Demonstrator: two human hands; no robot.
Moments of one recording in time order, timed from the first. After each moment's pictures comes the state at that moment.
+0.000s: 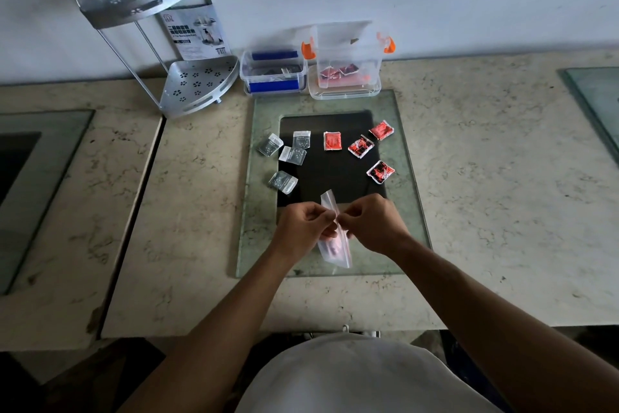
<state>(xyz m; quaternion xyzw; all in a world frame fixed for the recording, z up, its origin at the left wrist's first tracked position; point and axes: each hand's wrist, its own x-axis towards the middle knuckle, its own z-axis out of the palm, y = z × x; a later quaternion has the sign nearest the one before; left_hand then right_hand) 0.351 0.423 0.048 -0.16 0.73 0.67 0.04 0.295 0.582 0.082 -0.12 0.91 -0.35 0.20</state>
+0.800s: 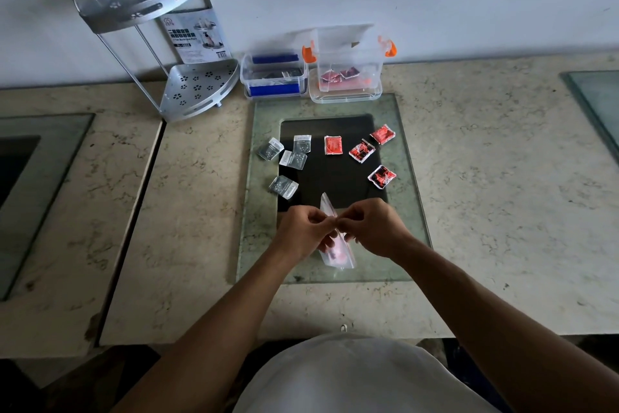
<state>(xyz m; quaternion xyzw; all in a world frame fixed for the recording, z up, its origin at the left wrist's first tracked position) 0.341 0.420 0.054 -0.15 0.75 0.64 0.09 0.283 0.583 0.075 -0.13 0.87 -0.41 0.25</state>
